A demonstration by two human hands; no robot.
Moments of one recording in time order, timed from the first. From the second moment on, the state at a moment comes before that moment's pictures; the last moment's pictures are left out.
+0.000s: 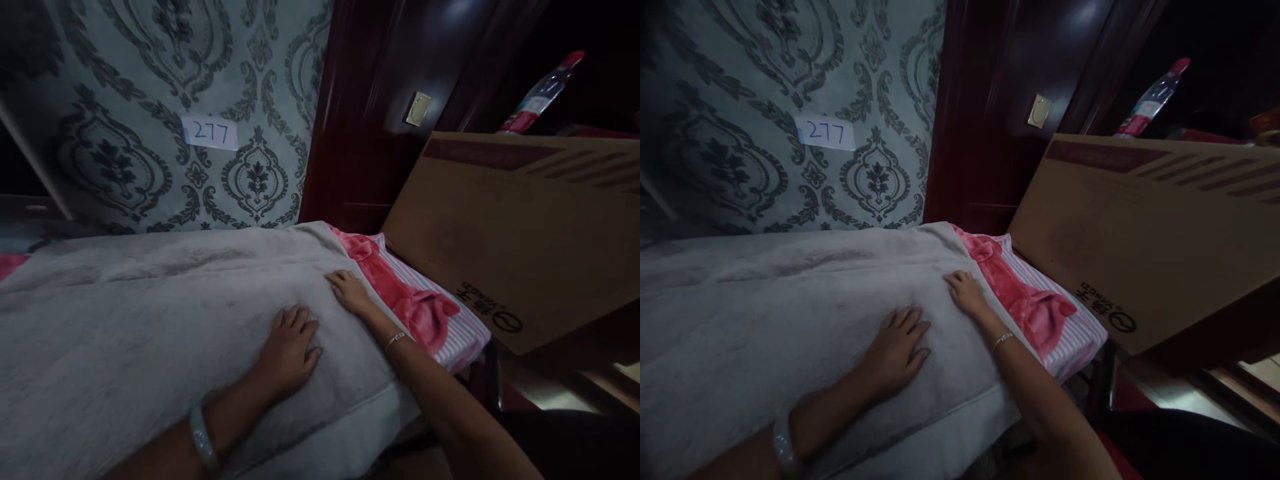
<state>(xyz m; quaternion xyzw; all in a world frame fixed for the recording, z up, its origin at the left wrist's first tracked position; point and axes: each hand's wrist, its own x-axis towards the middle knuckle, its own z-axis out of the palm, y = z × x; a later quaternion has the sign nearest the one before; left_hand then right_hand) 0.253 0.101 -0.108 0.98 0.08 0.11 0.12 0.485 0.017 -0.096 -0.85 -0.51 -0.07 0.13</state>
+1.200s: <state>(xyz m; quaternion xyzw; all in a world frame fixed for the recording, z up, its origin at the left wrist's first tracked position) 0.065 0.335 -0.076 0.90 0.43 0.06 -0.03 0.544 0.065 -0.166 -0.85 -0.50 -0.11 0.13</state>
